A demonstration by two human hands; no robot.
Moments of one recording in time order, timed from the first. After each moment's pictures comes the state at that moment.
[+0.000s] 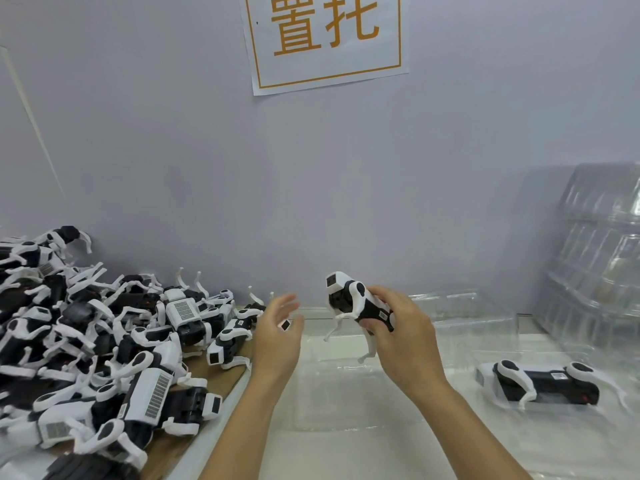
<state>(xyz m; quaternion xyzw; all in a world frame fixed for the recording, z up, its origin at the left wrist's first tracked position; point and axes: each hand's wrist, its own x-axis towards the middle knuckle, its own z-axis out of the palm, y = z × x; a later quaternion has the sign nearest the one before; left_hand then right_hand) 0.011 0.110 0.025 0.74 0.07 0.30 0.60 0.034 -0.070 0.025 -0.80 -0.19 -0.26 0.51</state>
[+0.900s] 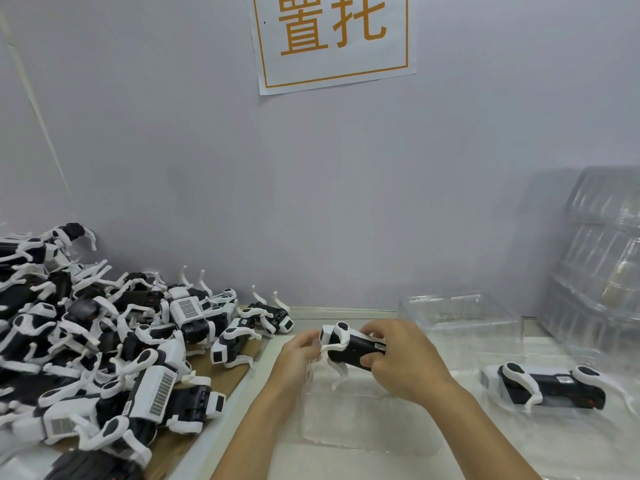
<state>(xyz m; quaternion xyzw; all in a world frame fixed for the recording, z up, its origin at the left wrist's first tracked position) 0.021 0.112 -0.014 0.71 0.08 0.09 0.69 0.031 -0.075 0.027 -0.92 -0.19 -0.09 0.32</state>
